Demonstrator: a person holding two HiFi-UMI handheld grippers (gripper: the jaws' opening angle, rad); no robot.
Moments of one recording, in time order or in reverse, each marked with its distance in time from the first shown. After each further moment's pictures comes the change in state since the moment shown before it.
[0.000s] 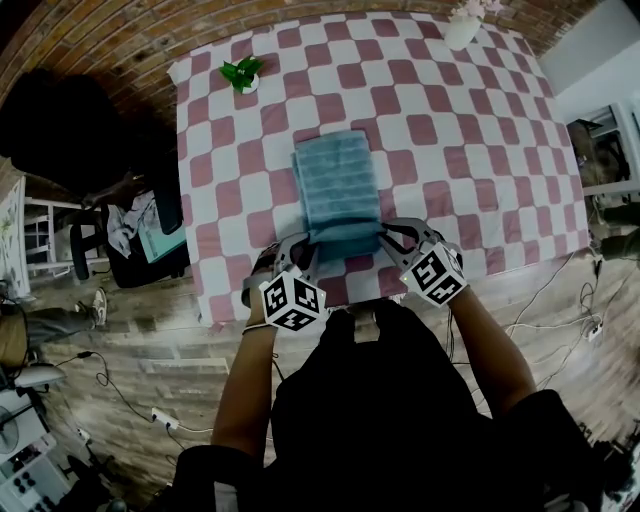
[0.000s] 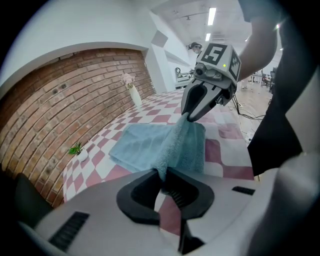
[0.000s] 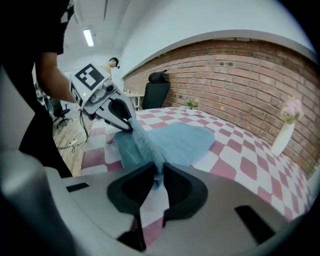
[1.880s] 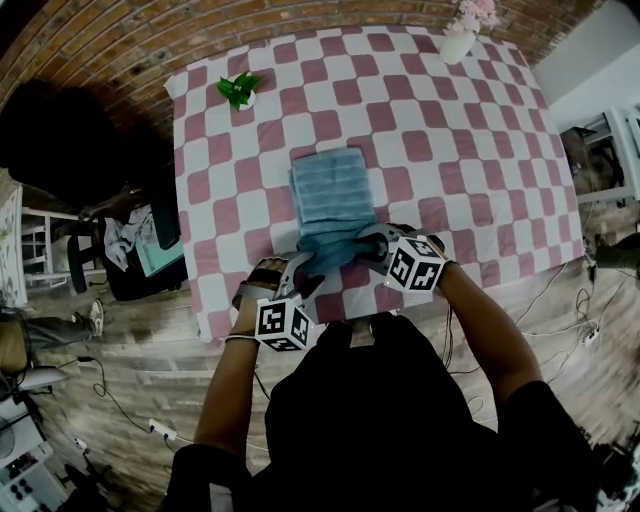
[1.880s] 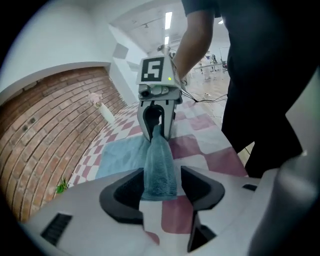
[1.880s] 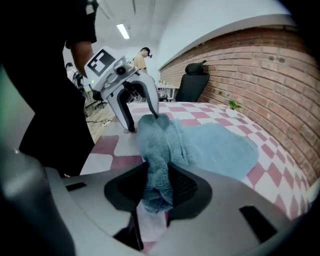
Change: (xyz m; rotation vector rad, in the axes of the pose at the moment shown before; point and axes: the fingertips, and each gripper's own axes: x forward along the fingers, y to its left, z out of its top) left arm -0.004 -0.030 0.004 0.358 -0.080 -0.164; right arm 0.047 0.028 0.004 -0.290 0.084 0.359
